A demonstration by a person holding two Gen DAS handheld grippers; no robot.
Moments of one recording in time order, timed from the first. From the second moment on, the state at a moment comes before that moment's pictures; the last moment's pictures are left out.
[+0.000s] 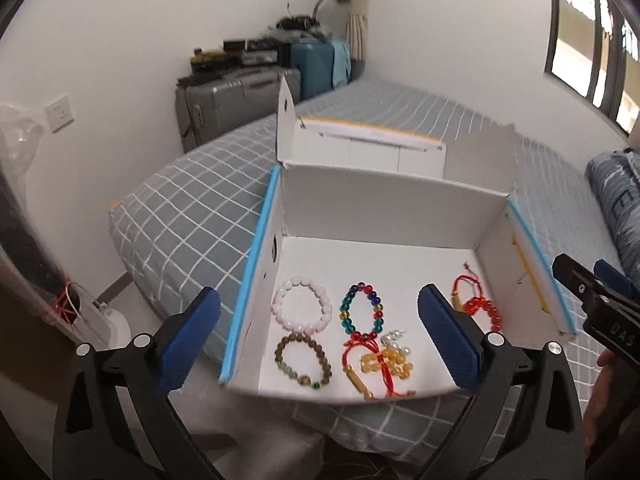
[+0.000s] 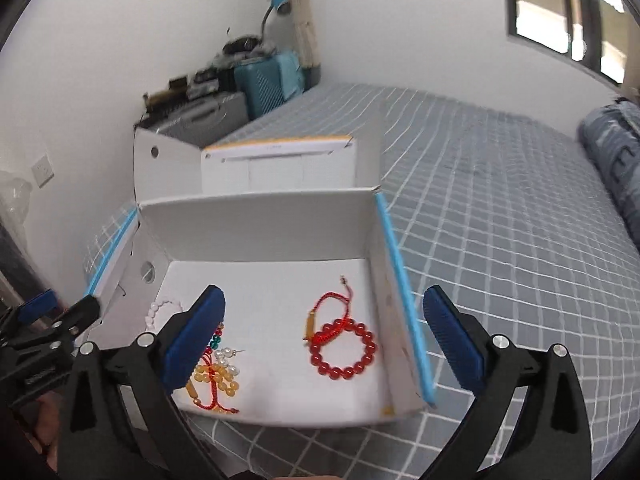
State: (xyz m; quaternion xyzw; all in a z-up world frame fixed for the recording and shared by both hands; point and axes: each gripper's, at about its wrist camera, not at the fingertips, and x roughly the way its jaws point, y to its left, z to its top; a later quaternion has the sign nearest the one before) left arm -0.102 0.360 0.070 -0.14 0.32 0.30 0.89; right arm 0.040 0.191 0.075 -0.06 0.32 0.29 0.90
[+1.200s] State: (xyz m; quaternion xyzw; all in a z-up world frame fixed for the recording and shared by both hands) left arm -0.148 0.308 0.050 -0.11 0.33 0.29 0.89; right arm -0.024 0.149 0.049 -0.09 0.31 0.25 0.91
